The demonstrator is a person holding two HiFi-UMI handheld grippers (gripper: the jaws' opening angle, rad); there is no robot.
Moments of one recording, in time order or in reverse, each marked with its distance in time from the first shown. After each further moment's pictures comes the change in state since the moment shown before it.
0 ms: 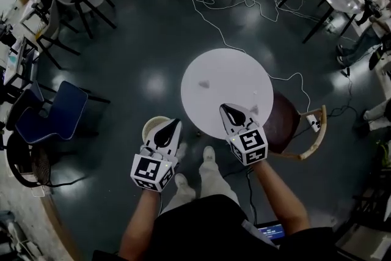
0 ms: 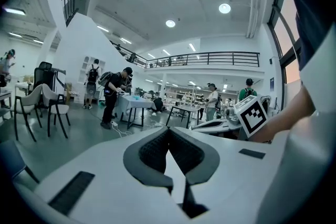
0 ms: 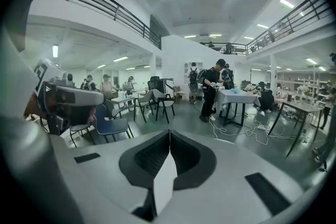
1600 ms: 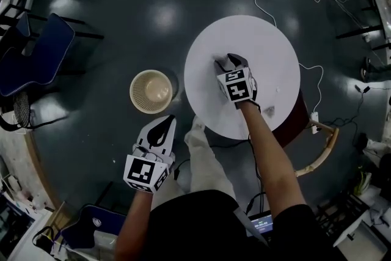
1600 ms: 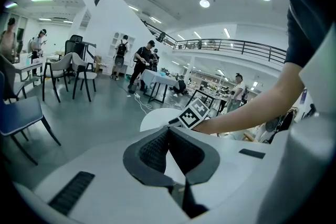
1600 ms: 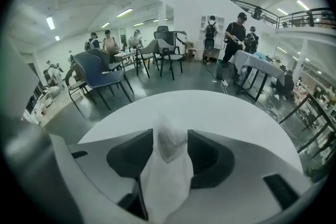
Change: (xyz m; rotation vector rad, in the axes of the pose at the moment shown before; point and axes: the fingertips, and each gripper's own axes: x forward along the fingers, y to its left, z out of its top) left arm 0.083 0.099 -0.155 -0.248 0.206 0.256; right arm 0.313 -0.103 -0.200 -0.131 0.490 0.118
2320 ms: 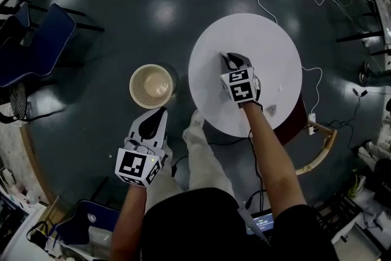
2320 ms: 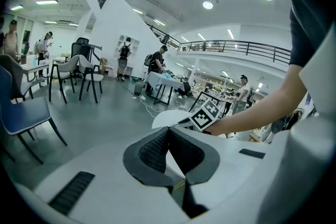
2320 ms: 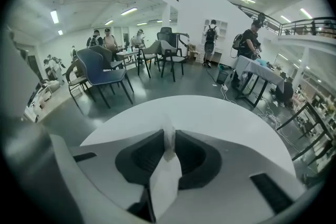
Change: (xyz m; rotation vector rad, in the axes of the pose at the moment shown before) left arm -0.019 0.038 -0.003 -0.009 -0.028 0.045; right arm -0.007 0.014 0.008 -0.049 -0.014 -0.026
